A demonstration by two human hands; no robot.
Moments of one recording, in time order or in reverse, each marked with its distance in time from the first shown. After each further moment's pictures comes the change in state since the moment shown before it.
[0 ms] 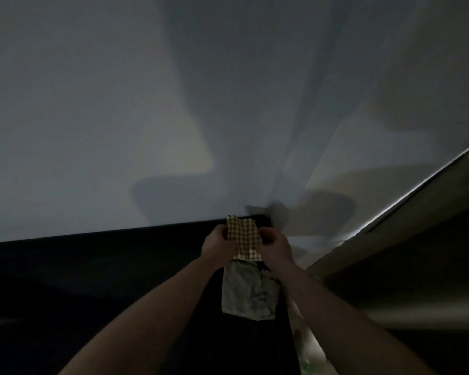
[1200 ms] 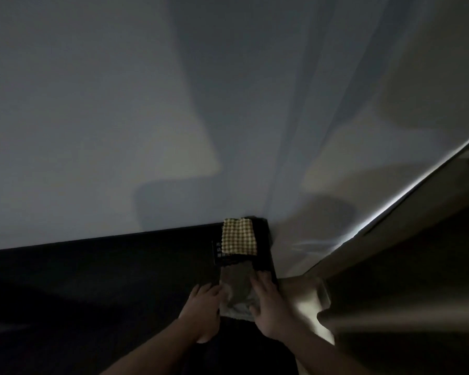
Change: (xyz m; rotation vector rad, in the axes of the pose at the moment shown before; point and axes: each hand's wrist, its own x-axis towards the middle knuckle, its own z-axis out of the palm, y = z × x) left_hand -0.079 -0.084 0.018 0.935 -0.309 0.281; right_hand -0.056 0.109 0.011 -0.767 -0.277 -0.348
